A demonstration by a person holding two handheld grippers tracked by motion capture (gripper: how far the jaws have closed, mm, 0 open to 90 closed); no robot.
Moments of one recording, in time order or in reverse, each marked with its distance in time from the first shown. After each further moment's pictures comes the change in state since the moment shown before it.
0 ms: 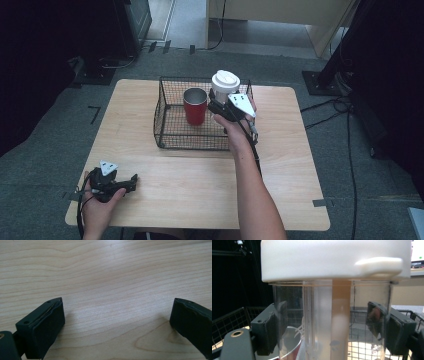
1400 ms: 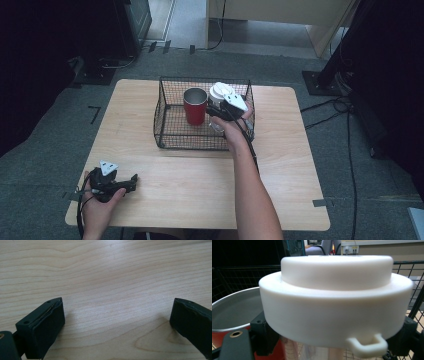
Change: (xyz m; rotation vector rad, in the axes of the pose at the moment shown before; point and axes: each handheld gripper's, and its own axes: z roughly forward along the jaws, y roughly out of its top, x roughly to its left) left arm 0.000 0.000 0.000 0.000 -0.001 0.000; right arm -0.002 -0.025 0.019 0.238 -0.062 -0.004
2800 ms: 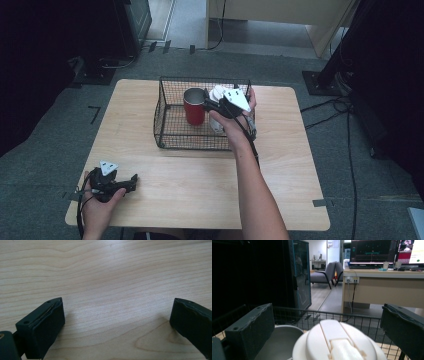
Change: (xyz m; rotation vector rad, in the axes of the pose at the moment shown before) left arm 0.000 0.000 0.000 0.000 0.000 0.001; right arm 0.016 0.041 -0.033 -0.203 0.039 -0.062
